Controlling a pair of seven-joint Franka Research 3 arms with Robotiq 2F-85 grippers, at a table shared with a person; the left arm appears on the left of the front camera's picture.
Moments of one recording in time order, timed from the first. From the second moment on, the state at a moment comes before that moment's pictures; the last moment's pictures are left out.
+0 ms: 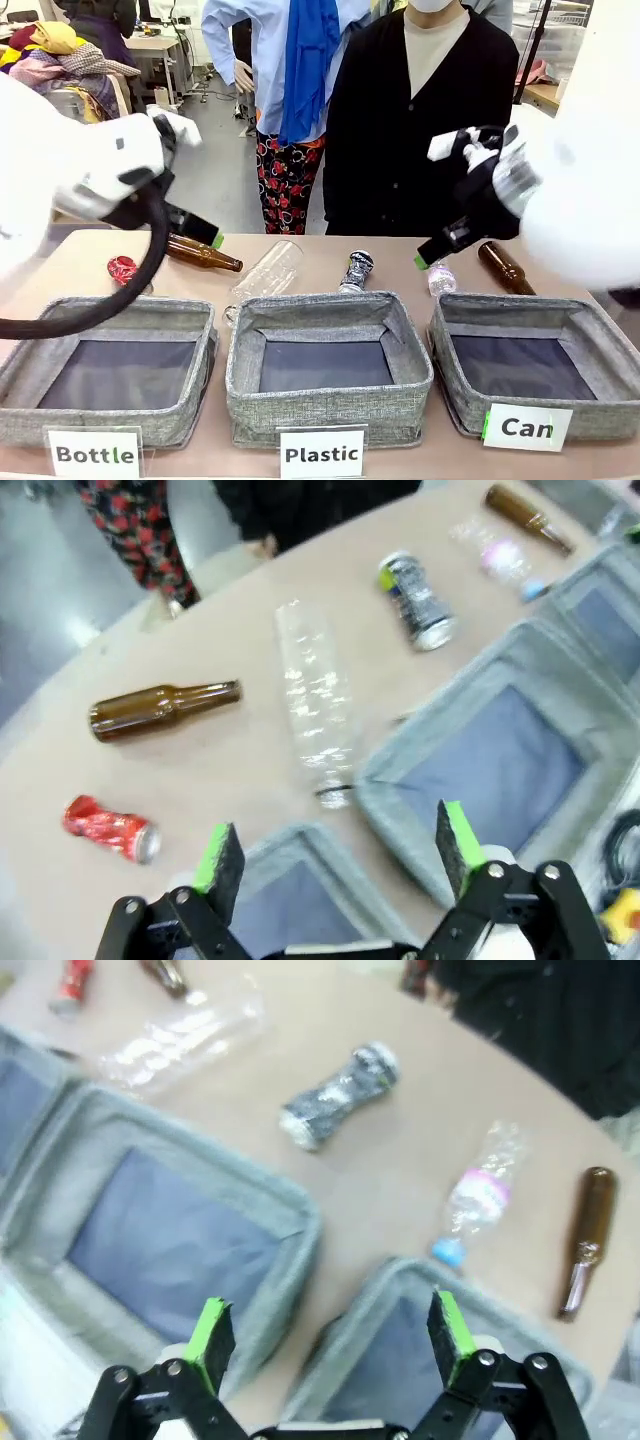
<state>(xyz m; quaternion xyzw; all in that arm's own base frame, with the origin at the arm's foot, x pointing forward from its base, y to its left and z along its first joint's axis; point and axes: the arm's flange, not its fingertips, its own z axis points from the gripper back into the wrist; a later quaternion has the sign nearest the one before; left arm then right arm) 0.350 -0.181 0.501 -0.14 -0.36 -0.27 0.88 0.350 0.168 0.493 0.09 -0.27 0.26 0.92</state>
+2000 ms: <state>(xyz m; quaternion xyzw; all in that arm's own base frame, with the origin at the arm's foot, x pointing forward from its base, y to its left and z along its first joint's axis) 0.313 0.136 0.401 -0.63 -0.26 -0.05 0.73 0.299 -0.198 0.421 0.55 -0.24 -0.14 0.79</state>
